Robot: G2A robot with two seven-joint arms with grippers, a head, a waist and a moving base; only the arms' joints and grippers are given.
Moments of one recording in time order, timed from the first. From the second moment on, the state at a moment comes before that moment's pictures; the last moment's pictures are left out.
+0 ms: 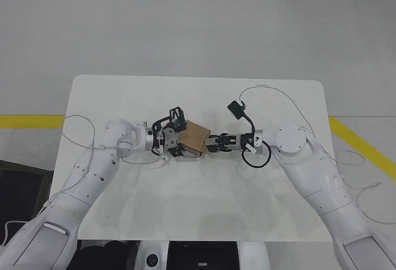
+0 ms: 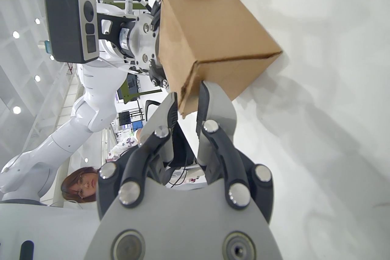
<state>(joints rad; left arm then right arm) 0.77 -1.13 -0.91 -1.13 1.12 -0.99 -0.20 -0.82 -1.20 0.97 -1.26 0.13 -0.08 1.05</state>
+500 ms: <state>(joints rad) 0.76 -1.13 -0.91 -1.14 1.11 -0.99 -0.20 -0.83 -1.20 0.95 -1.28 0.14 -0.06 1.08</state>
